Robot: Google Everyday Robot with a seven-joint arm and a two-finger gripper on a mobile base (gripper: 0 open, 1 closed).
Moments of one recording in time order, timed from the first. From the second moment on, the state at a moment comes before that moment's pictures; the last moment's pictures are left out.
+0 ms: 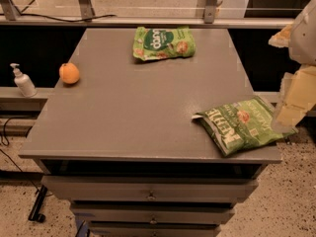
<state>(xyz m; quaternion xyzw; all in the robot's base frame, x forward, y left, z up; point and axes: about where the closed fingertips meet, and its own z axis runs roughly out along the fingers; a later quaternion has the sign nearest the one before) 0.438 -0.217 0.976 -0.60 0.78 -0.03 0.16</state>
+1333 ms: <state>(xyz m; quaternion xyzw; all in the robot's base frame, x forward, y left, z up) 0.492 -0.269 0.919 -0.61 0.76 0.04 0.22</state>
